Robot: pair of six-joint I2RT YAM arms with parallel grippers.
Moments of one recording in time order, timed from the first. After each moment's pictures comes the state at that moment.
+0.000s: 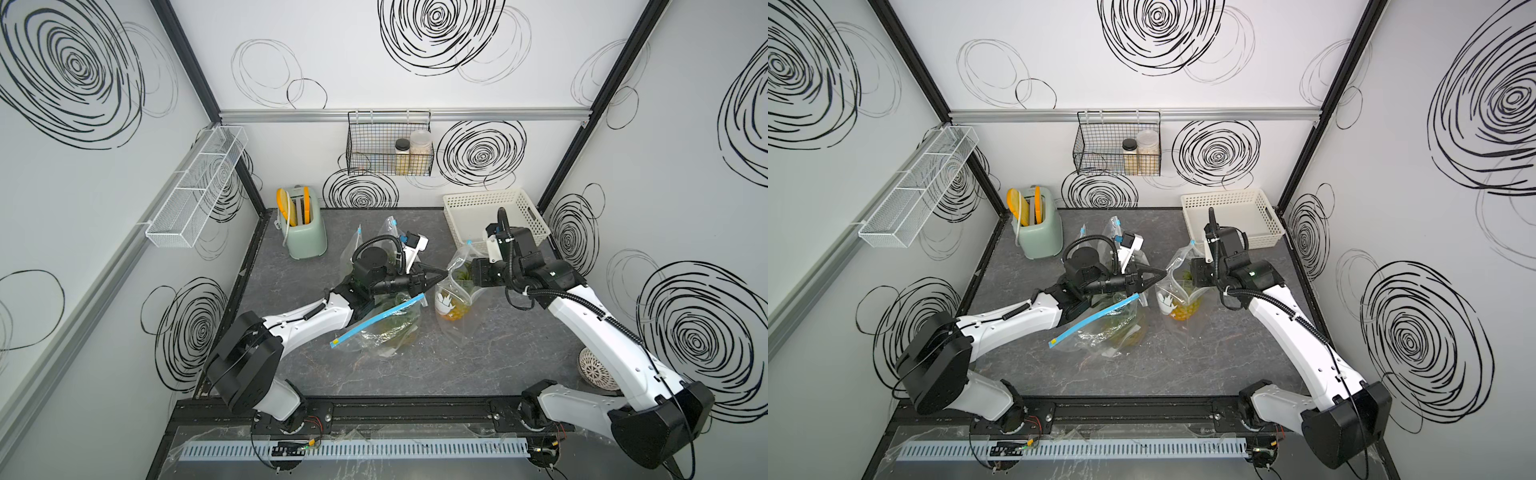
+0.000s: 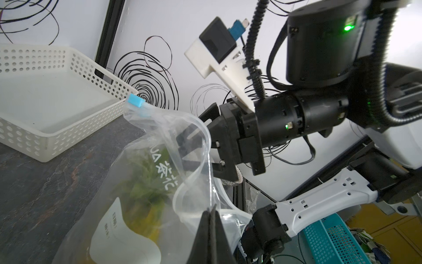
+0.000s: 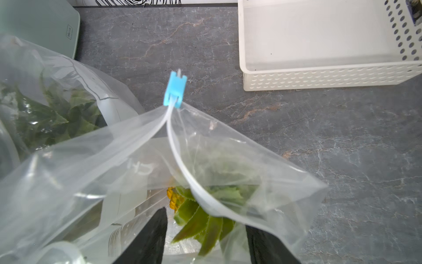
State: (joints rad) left arm -0.70 1.51 0.91 0.56 0.68 -0.57; right arm 0.43 1.18 1.18 -0.84 0.06 0.31
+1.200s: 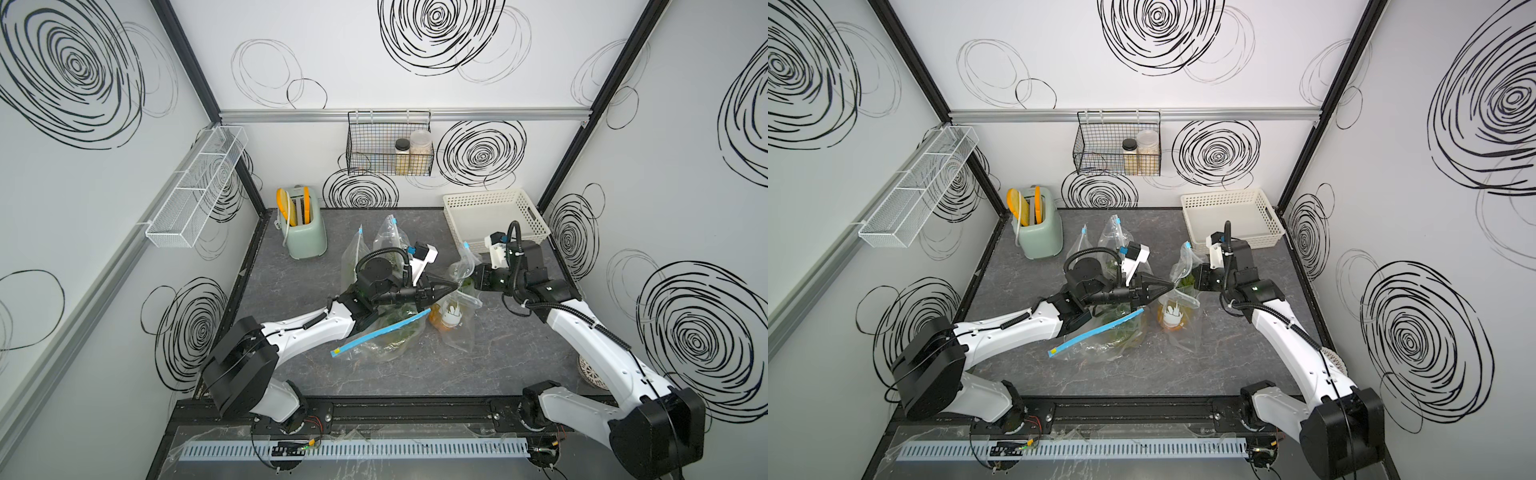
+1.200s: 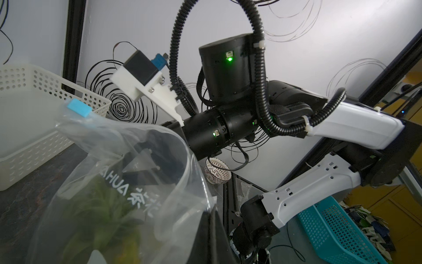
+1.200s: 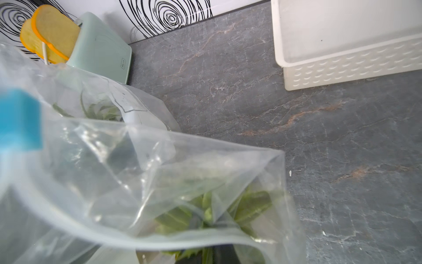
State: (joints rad) left arm -0.79 1.47 0.87 0.63 0.65 -0.50; right arm 0.29 1.09 0.90 -0.47 -0.28 0.40
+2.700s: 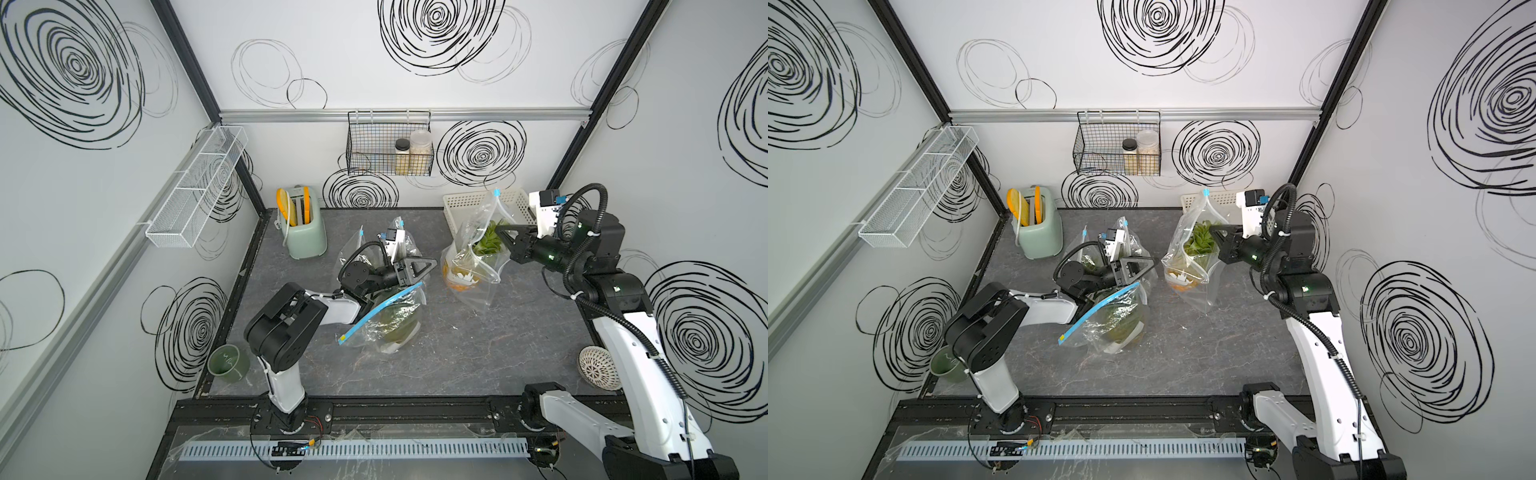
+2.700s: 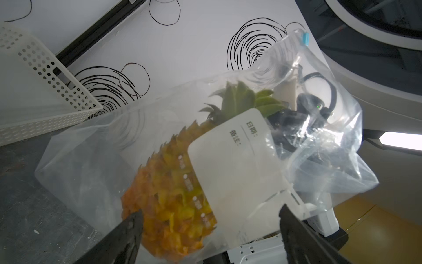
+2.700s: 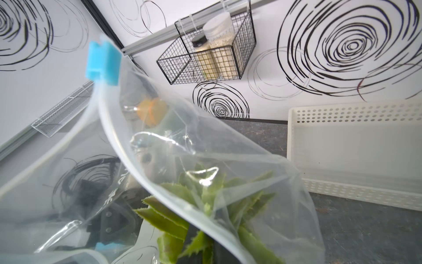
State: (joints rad) left arm -0.59 1.82 0.82 1.42 0.75 -1.27; right arm 0.12 1.01 1.32 -0.60 -0.54 0.28
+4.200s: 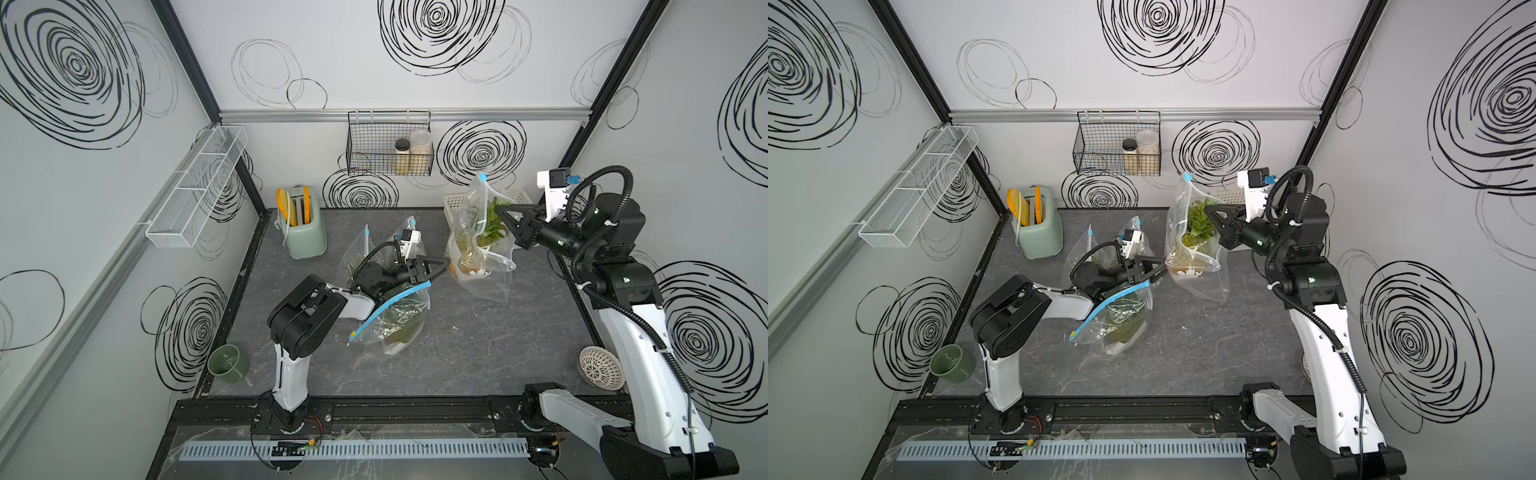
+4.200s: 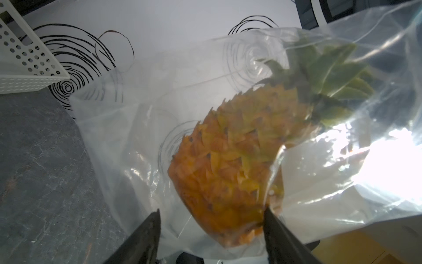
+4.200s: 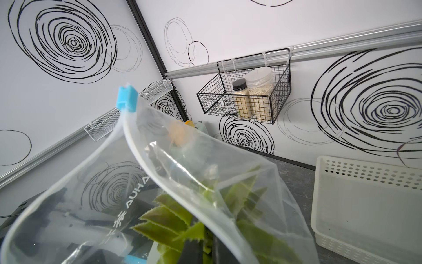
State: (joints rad) left arm -0.65 1.96 0.93 1.50 0.75 -1.46; right arm 0.12 1.07 1.44 -0.50 -0.67 0.28
